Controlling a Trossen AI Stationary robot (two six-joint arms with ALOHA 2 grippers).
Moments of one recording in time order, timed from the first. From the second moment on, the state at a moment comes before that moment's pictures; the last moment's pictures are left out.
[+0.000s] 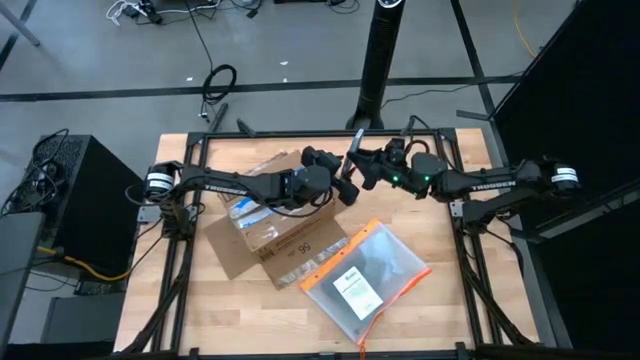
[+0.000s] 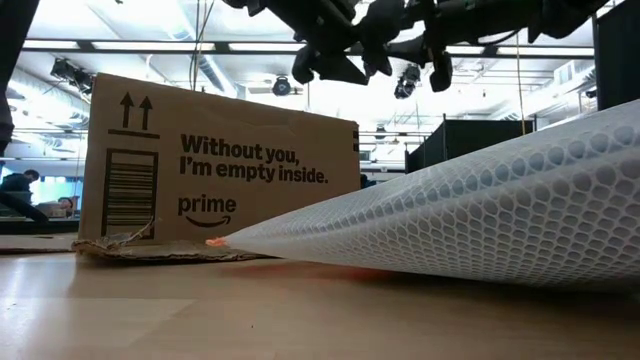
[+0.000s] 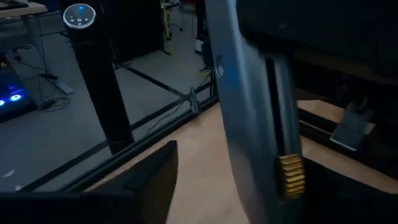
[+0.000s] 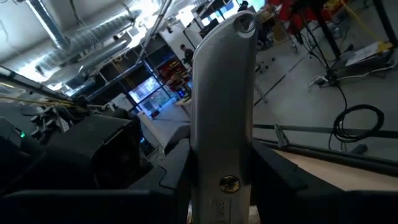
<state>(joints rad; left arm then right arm) 0.02 1.77 1.38 0.08 -0.69 -0.28 -0.09 1.18 0.68 0.59 0.42 0.58</state>
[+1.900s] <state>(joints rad) 0.03 1.74 1.84 -0.36 0.04 -0.34 -0.10 1.10 0.78 0.64 -0.25 0.40</state>
